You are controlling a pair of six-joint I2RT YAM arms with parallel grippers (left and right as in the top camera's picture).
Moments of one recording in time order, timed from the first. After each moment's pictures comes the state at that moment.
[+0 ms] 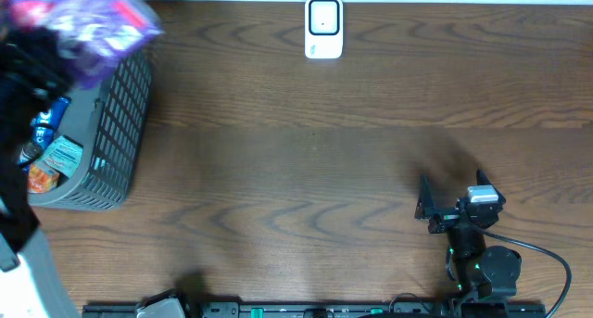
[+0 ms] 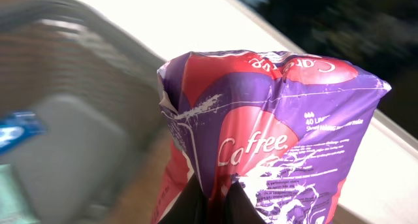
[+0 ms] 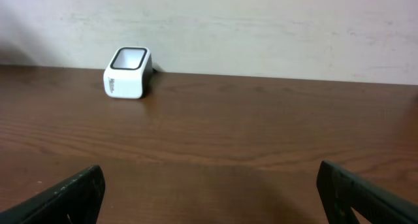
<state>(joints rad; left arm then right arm) 0.35 1.25 1.93 -1.06 0.39 -0.44 0.00 0.01 0.01 -0.07 -0.08 -0.01</state>
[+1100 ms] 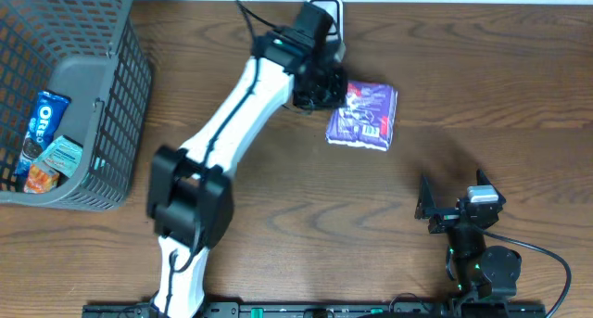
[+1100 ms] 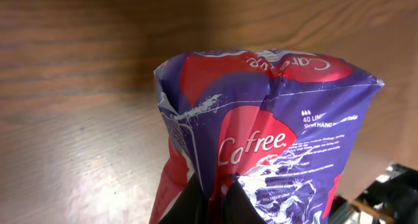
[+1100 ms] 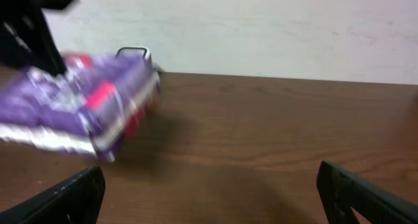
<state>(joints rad) -0.51 2.13 1.93 -0.98 0.47 -0.44 0.00 0.01 0.01 -0.07 -0.08 -0.01</state>
